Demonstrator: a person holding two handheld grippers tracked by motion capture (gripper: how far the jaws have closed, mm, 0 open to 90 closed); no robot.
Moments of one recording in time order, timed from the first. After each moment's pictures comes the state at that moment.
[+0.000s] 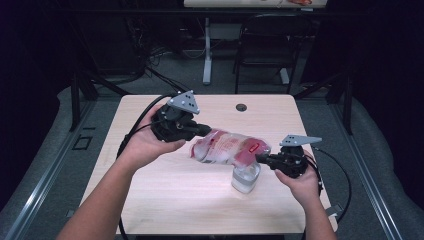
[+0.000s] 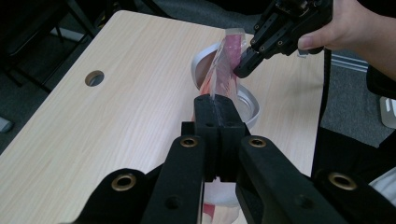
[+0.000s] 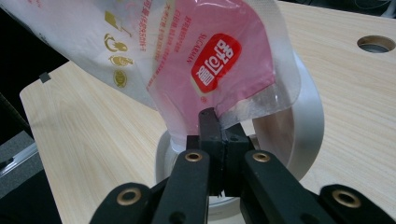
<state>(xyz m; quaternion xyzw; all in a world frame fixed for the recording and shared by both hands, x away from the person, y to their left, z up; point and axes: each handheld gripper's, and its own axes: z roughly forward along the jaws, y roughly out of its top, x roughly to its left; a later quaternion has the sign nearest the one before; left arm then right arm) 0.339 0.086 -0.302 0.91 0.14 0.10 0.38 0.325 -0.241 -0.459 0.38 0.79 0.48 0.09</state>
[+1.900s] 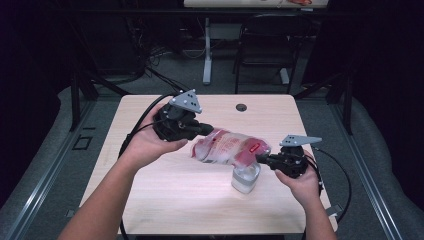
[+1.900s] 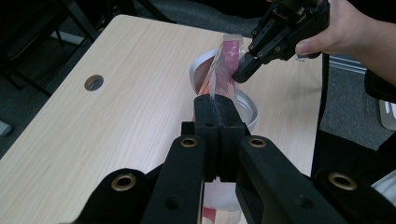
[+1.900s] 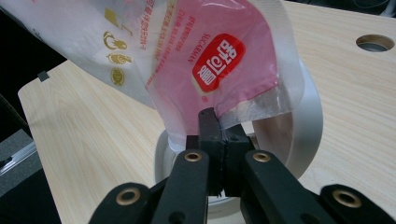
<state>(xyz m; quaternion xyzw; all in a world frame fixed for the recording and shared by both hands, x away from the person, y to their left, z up) 0.339 0.082 -0.299 0.91 0.13 0.10 0.38 0.325 -0.241 -0.459 0.38 0.79 0.47 0.09</state>
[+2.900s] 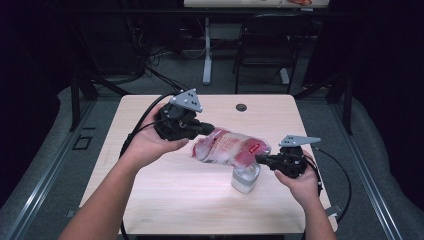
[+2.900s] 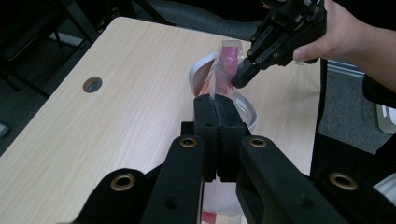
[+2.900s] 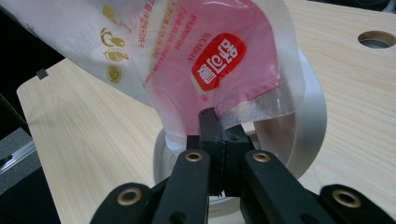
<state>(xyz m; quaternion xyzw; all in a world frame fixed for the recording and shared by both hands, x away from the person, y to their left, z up) 0.340 0.081 -0.300 0.91 0.14 0.10 0.39 0.326 -0.240 -0.461 0.38 0.79 0.47 0.09</state>
